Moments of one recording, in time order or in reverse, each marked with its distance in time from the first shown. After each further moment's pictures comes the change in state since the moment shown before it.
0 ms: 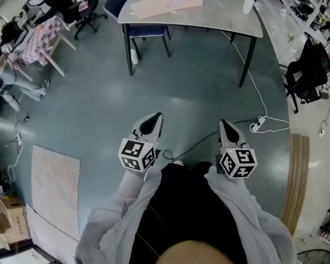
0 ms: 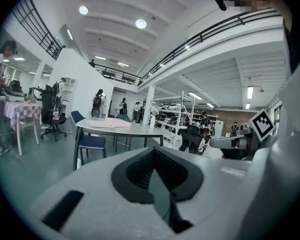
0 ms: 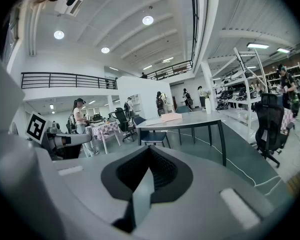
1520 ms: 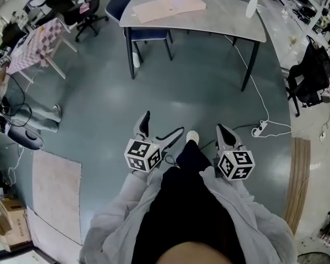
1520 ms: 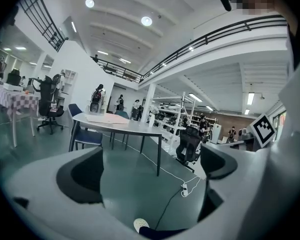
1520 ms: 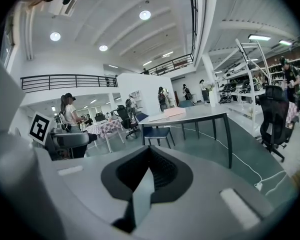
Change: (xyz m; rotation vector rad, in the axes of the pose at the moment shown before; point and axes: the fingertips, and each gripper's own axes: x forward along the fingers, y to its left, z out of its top) left arm 0.028 0.013 -0.003 -0.069 0.018 -0.027; right arm 0.036 0.012 -0.008 0.036 0.058 0.041
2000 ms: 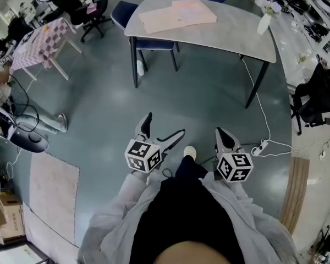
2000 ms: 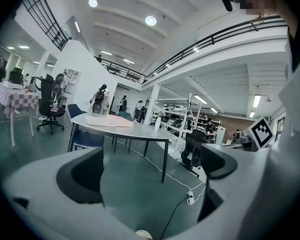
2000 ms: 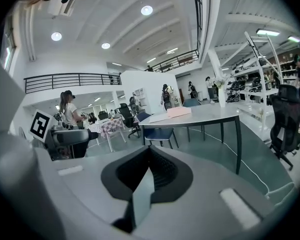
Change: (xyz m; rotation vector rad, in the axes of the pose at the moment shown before) left arm 0.087 0.060 0.044 -0.024 -0.011 0.025; right arm 0.107 -0.038 0.048 -0.018 0.033 0.054
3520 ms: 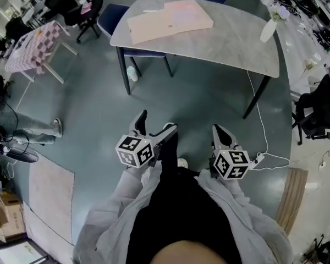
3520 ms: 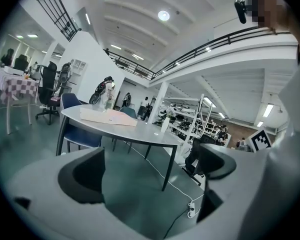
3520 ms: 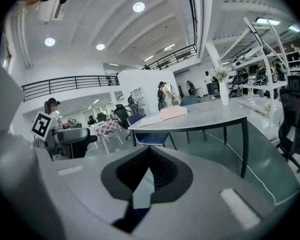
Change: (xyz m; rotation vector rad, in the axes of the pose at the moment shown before) left arm 0.177 0.057 0.039 -0.115 0.021 0.038; right arm 0.128 -0.135 0.066 0.045 0.019 0.031
